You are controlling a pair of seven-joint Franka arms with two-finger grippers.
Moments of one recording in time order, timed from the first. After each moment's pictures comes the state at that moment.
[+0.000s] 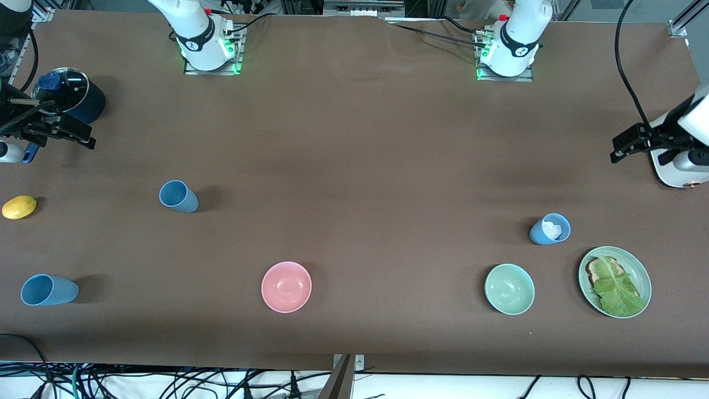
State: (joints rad) left arm 0.07 0.06 0.00 -1.65 0.00 1.74 0.11; right arm 0.01 0.06 -0.03 -1.56 -0.02 1.58 0.02
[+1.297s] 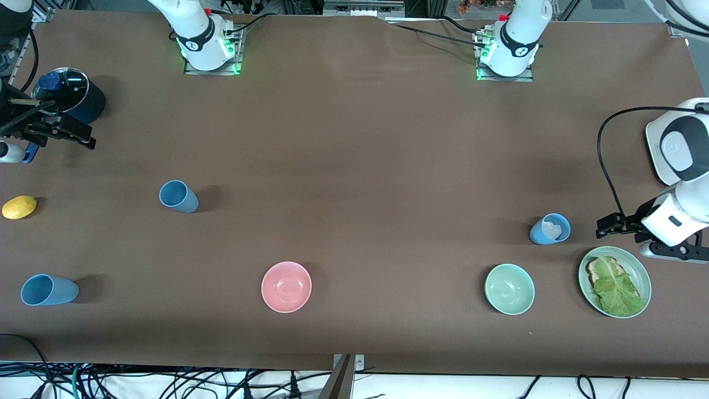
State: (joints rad) left arm 0.16 0.43 0.00 -1.65 -0.04 2.14 0.26; right arm 0.01 0.06 -0.03 -1.56 -0.02 1.58 0.02
